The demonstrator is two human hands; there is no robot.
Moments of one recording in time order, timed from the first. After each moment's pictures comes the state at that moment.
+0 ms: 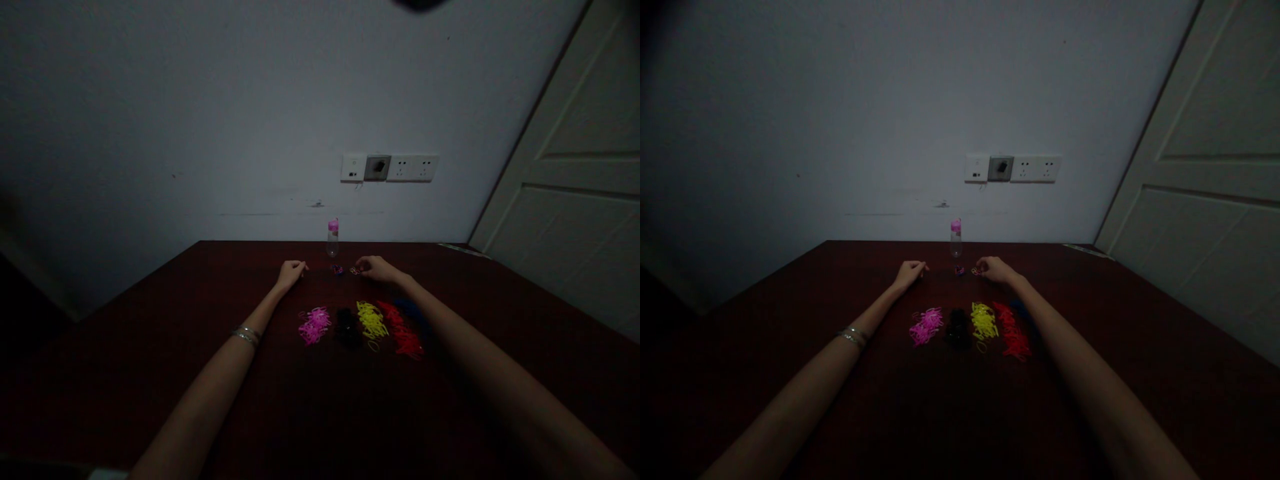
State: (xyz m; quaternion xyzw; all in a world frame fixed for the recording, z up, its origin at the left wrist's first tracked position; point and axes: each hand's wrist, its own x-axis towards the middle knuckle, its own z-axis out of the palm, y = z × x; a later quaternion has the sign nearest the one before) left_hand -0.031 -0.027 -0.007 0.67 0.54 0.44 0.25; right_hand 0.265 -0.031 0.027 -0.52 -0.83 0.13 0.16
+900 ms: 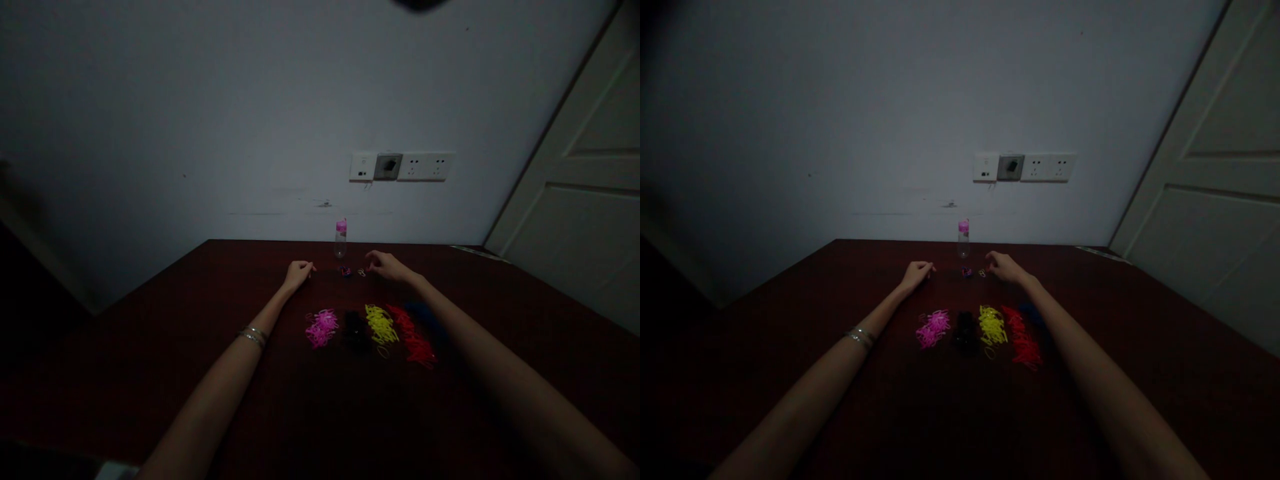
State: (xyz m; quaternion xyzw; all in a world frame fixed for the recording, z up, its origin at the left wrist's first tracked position) left_hand -0.031 -0.026 -0.012 0.67 0.54 0.43 0.26; right_hand 0.265 -0.032 0.035 -0.53 -0.82 0.11 0.20
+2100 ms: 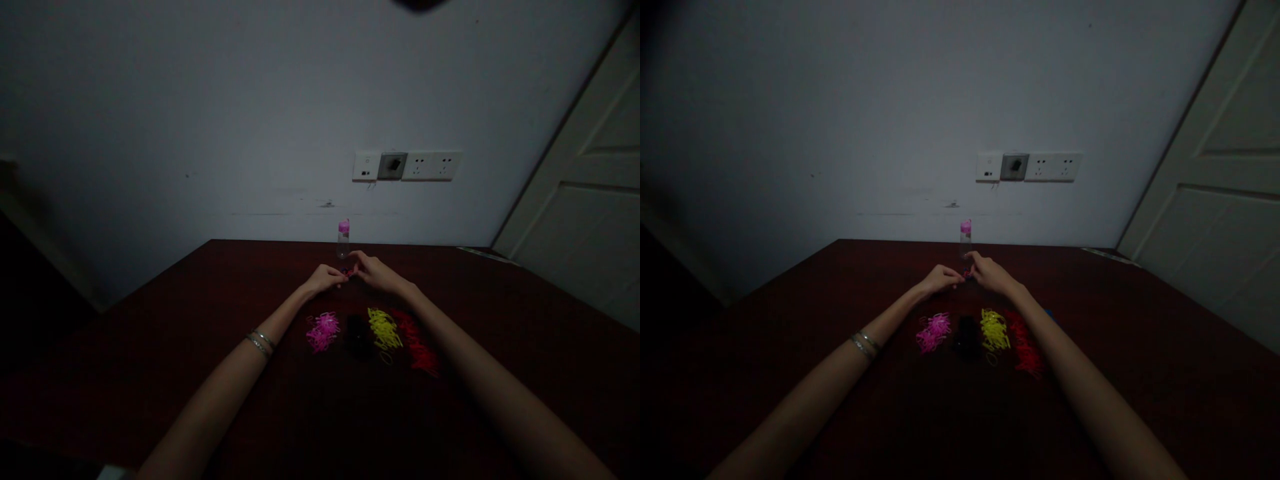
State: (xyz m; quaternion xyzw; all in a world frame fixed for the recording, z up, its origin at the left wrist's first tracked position) left_hand 0.030 -0.065 0.022 0.69 0.48 0.32 0.43; right_hand 0.219 -0.069 0.051 -0.40 -0.87 0.13 0.24
